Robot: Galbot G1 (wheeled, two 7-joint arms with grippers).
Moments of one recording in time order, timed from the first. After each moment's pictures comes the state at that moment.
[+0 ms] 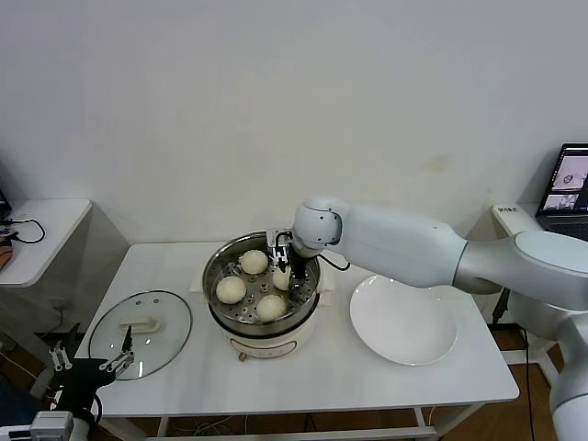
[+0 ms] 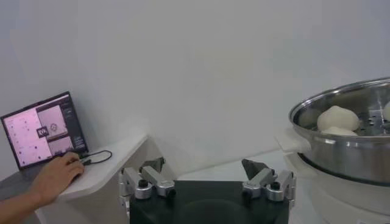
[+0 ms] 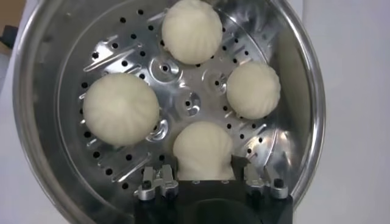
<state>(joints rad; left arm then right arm) 1.79 -1.27 -0.87 -2.26 -0.12 0.18 -0.06 0.36 1.24 -1.13 1.26 0.26 -0.63 -0.86</state>
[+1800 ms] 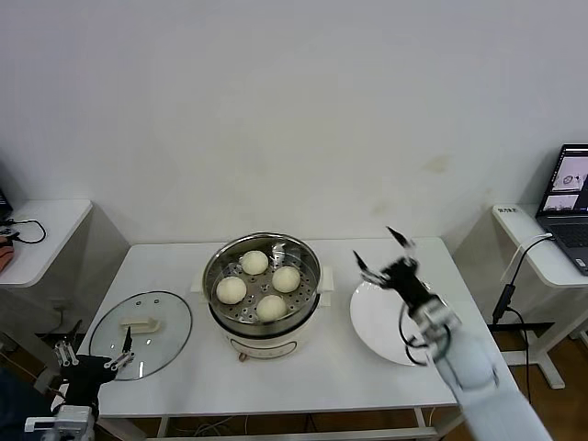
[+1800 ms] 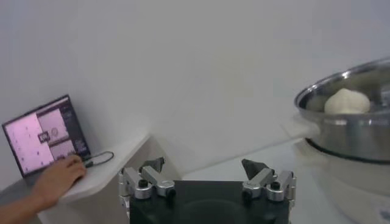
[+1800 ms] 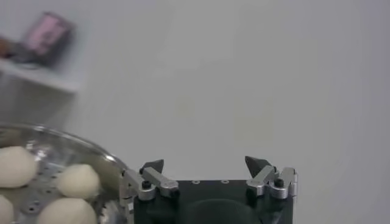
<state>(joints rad) 1.71 -1.24 -0.84 -2.09 0.15 0.09 -0.08 -1.21 1.12 0.47 1.85 0.07 0.13 -0.12</state>
